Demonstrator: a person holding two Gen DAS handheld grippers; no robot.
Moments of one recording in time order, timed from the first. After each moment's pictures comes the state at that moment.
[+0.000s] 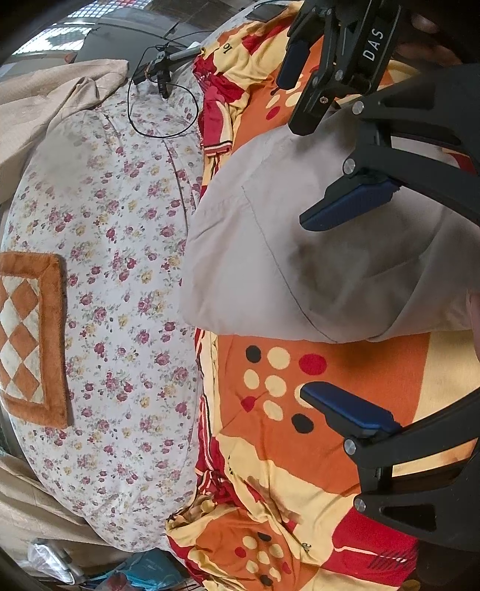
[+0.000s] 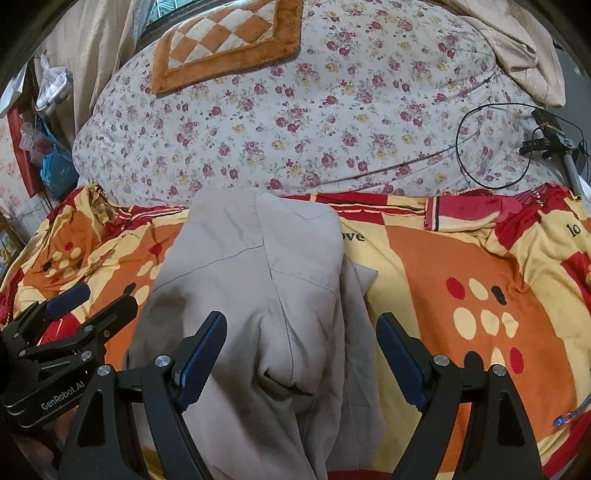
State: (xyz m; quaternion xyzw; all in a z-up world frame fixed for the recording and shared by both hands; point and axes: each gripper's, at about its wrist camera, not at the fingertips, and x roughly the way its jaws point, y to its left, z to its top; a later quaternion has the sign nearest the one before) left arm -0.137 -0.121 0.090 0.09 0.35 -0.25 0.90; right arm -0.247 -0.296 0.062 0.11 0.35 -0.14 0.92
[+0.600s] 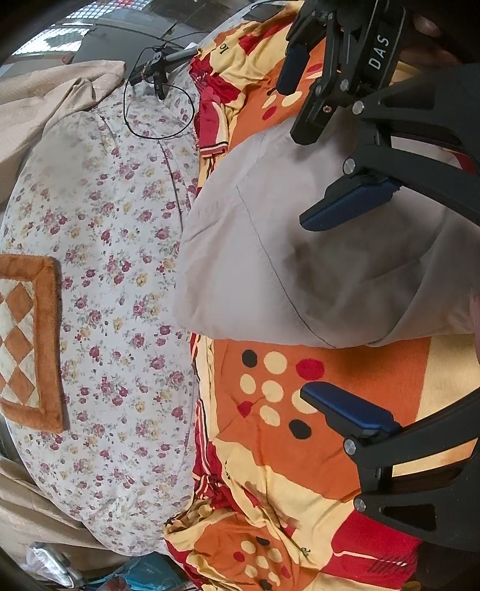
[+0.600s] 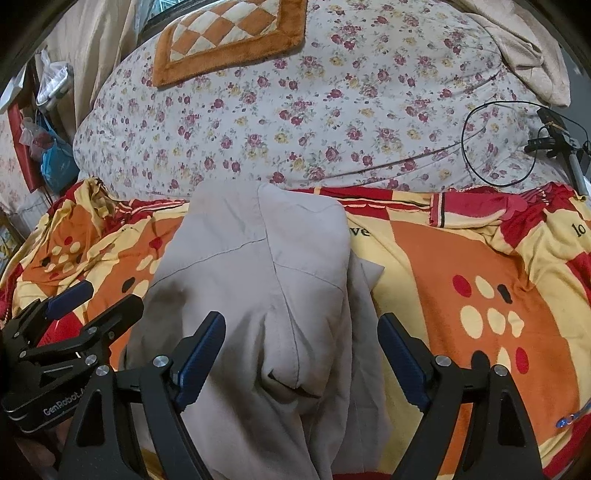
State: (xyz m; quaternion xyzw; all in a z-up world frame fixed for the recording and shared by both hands) left arm -0.136 -0.126 0.084 0.09 0.36 -0.25 0.89; right arm -0.241 -0.294 0.055 0.11 0.36 -0.14 0.92
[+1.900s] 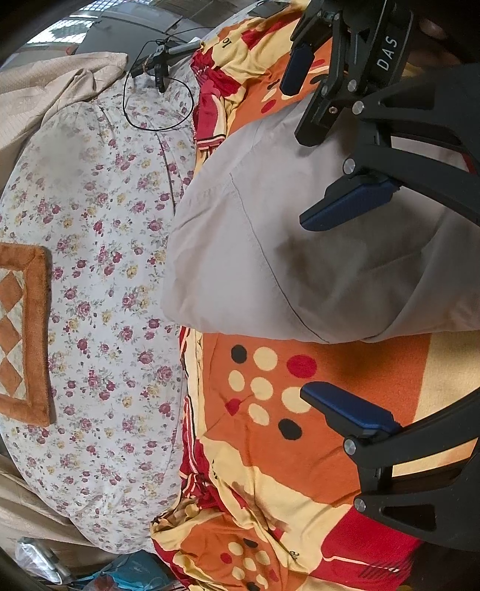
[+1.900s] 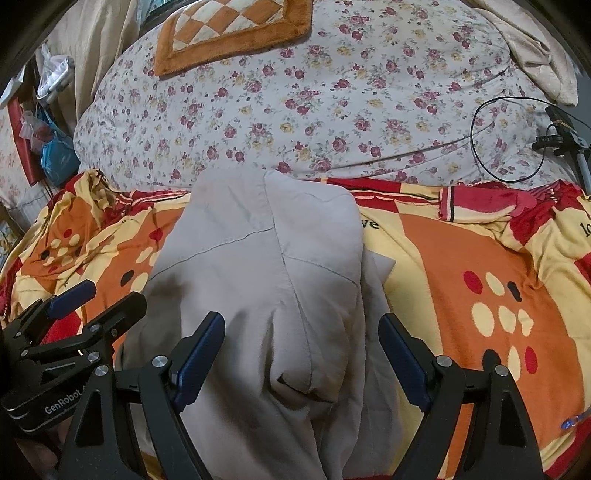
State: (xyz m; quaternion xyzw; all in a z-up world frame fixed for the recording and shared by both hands) left arm -0.128 -0.124 0.073 0.08 0.37 -0.24 0.89; right arm -0.230 -0.289 0.046 0.11 0.37 -0.13 0.91
